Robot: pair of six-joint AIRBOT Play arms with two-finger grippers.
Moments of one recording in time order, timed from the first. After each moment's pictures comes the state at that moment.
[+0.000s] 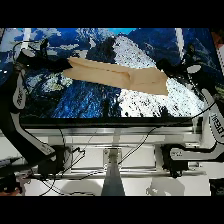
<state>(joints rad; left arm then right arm) 0.17 -1.97 1.61 0.86 -1.07 -1.05 -0.12 -1.47 1.02 -0.80 0.57 1.25</state>
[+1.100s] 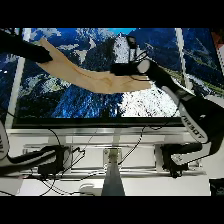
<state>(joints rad) 0.08 -1.32 1.62 1.21 -1.46 -1.10 0.53 -1.66 1.34 -0.91 0.56 1.43</state>
